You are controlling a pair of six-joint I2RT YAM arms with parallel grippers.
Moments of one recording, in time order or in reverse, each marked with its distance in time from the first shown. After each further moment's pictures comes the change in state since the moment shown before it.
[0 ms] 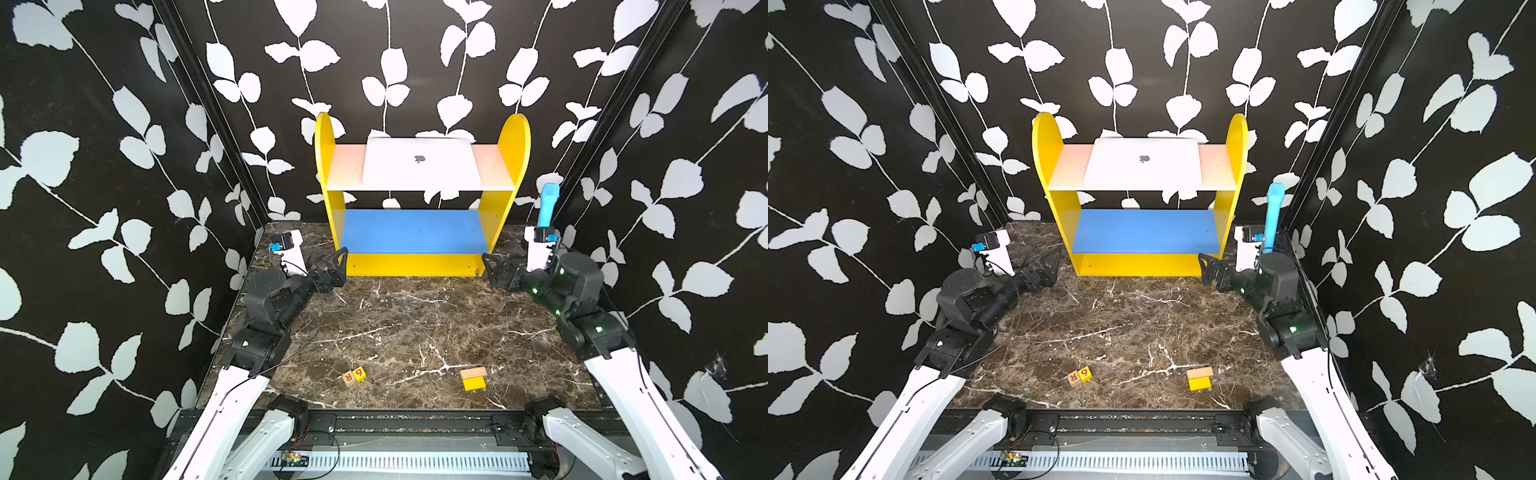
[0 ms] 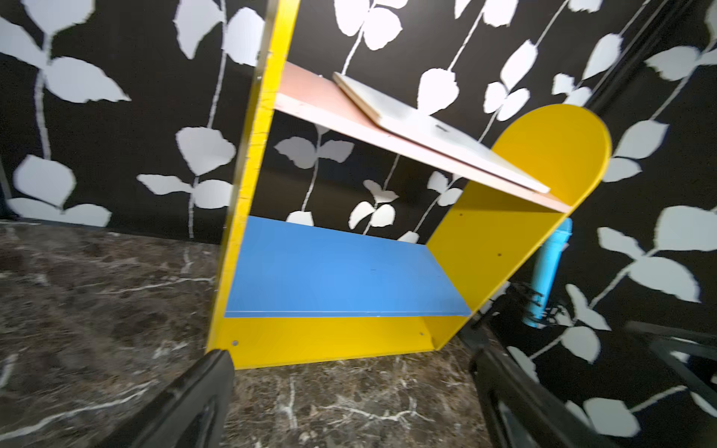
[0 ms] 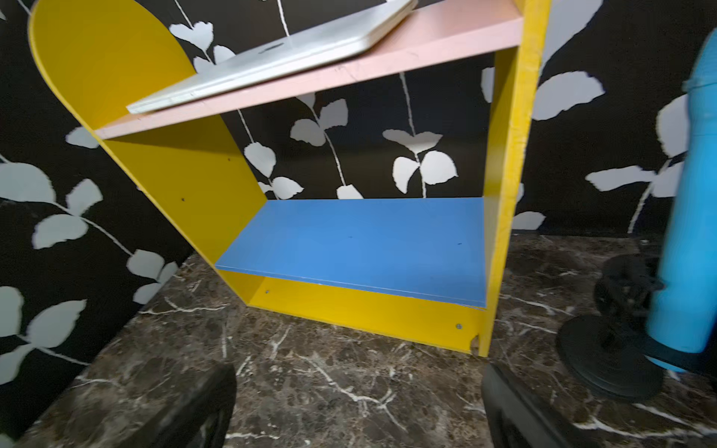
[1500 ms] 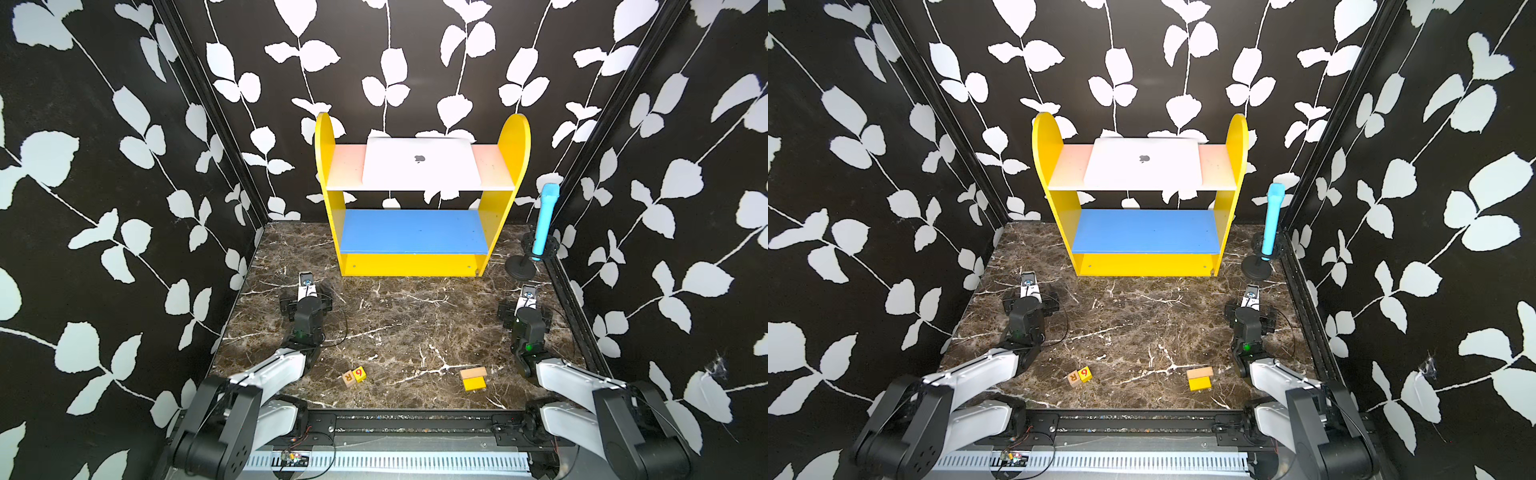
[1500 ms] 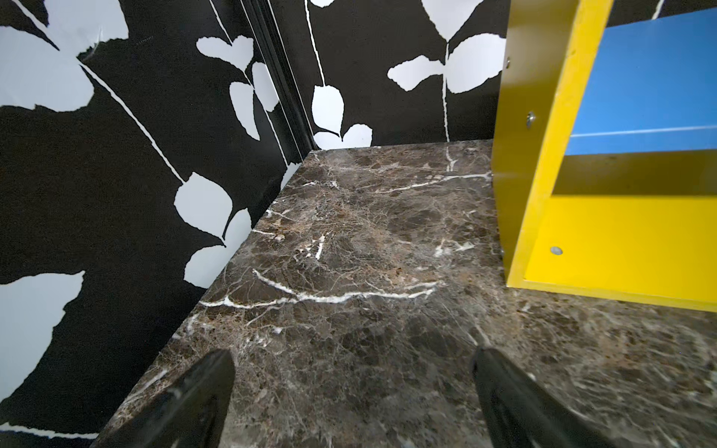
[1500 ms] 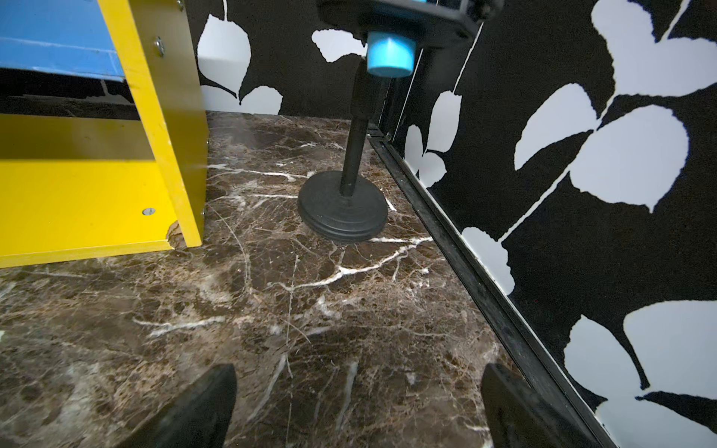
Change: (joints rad) left arm 0.048 0.484 -0.598 0.867 -0.636 0.456; right arm -0.089 0.344 -0.774 0.995 0.653 -0.220
